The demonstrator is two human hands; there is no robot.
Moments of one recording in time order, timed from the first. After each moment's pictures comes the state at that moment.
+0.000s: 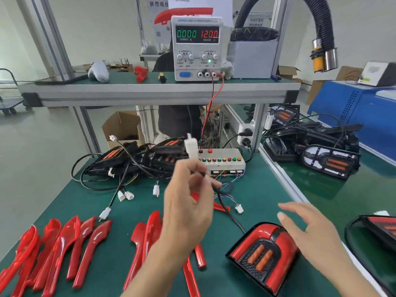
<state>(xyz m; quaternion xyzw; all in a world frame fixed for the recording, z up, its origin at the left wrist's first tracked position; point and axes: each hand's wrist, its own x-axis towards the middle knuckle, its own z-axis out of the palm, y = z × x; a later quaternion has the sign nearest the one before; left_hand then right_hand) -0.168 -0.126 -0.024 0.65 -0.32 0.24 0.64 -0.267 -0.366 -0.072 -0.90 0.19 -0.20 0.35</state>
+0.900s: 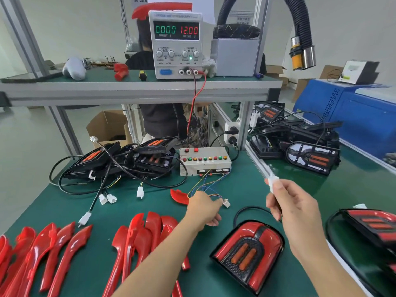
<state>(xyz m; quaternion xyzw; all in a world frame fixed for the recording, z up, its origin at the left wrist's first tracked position) -0.094 -0.217 -0.110 0.83 -0.05 -0.23 0.51 -0.249 -0.352 -0.044 -0.71 0.12 -0.32 0.61</state>
